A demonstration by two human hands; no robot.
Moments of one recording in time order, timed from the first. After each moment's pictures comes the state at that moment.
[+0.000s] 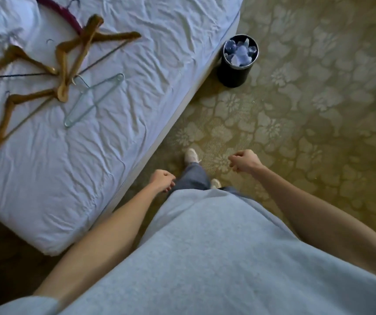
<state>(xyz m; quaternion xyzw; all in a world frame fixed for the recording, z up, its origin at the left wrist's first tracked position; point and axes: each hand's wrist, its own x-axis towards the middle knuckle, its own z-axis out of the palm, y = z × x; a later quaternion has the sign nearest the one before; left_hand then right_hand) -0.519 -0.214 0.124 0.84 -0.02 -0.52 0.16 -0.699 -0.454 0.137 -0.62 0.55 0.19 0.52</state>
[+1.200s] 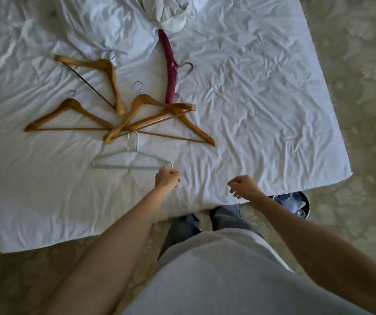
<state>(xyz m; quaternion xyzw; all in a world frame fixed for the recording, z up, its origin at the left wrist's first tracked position) -0.054 -0.454 0.126 0.78 0.33 -0.35 0.39 -0.097 -0.726 0.103 -0.77 0.27 0.42 0.39</state>
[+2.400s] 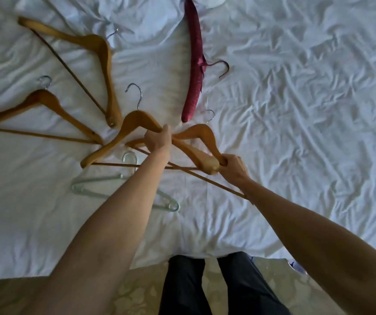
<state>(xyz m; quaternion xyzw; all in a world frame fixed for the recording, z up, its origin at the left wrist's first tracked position) 0.222 -0.403 -0.036 0.68 0.54 -0.13 0.47 0.158 -0.619 -0.063 -0.87 0.14 0.37 0.29</state>
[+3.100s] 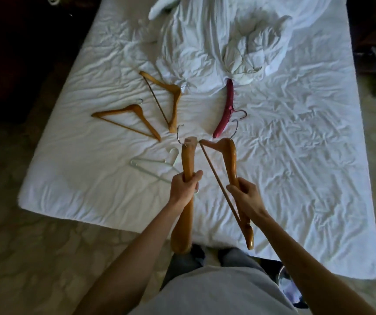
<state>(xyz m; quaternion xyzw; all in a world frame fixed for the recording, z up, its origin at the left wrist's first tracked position) -0.059 -0.426 0.232 0.69 0.38 -0.09 0.60 -0.028 -0.623 0.231 -0.82 0.02 0.27 0.51</state>
